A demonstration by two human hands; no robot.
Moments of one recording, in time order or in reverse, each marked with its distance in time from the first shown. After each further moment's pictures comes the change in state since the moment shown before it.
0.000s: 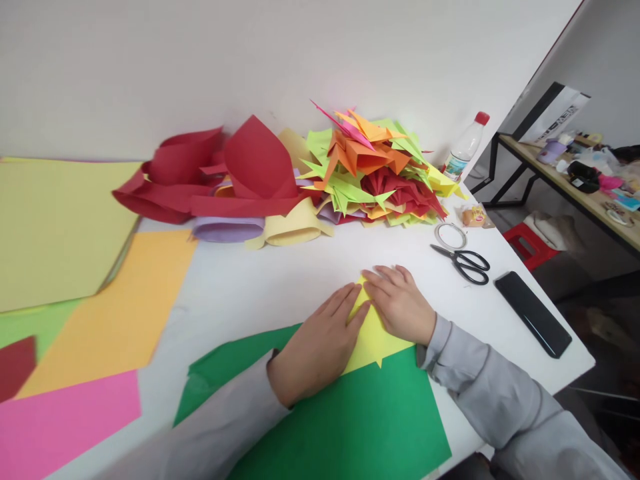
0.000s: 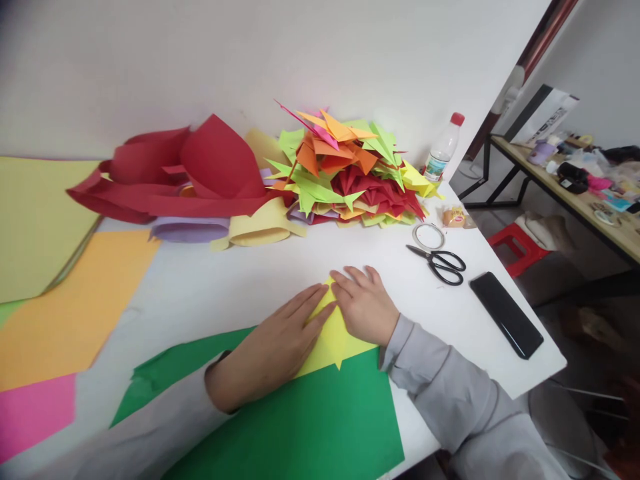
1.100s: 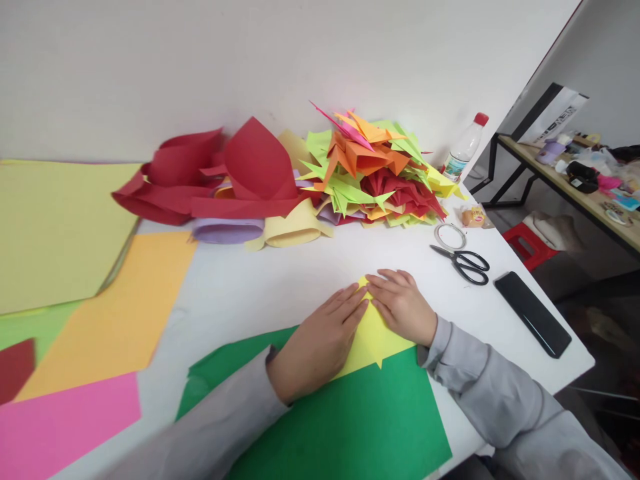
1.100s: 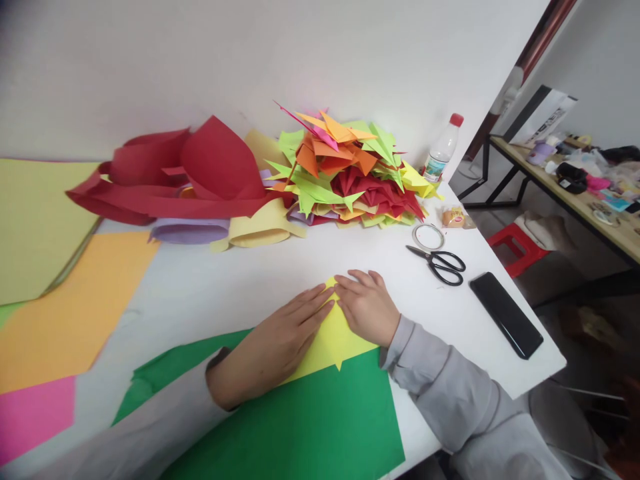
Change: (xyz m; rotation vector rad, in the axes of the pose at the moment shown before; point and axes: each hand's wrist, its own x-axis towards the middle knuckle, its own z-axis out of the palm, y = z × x) left_hand -0.005 -0.010 0.014 -0.150 0.119 0.031; right_hand -0.003 0.002 0.005 0.140 0.032 0.121
